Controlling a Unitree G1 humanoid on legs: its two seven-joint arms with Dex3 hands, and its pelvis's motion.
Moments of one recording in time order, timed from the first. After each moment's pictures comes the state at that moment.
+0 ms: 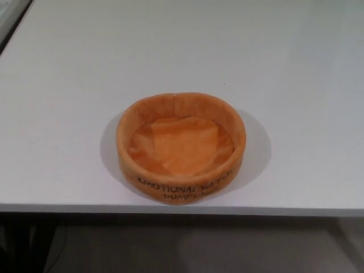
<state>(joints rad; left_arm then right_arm) 0.41 0.29 0.03 0.81 0.02 -0.33 -0.15 0.60 -0.37 -0.11 0.68 -0.01 -0.35 0.21</state>
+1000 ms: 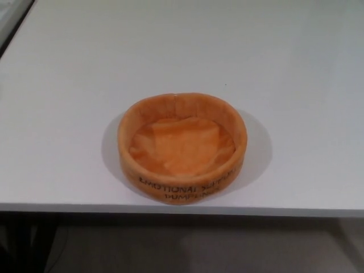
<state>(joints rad) 0.48 0.29 0.13 0.77 -0.02 -0.80 -0.21 0.70 -0.42 -0.20 0.66 0.14 -0.81 0.45</state>
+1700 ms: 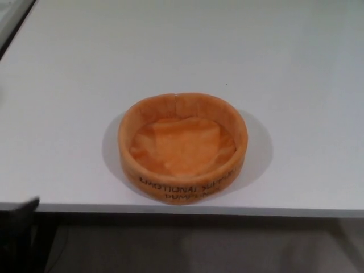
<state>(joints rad) 0.39 0.38 0.25 0.06 0.09 -0.72 -0.10 0.64 -0.42 -0.21 0.77 0.17 -0.91 0.53</state>
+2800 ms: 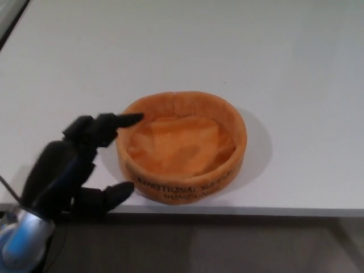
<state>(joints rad) -0.13 0.44 -0.05 0.14 0.48 -0.56 -0.01 0.62 -0.42 -0.21 0.74 0.19 -0.92 0.55</state>
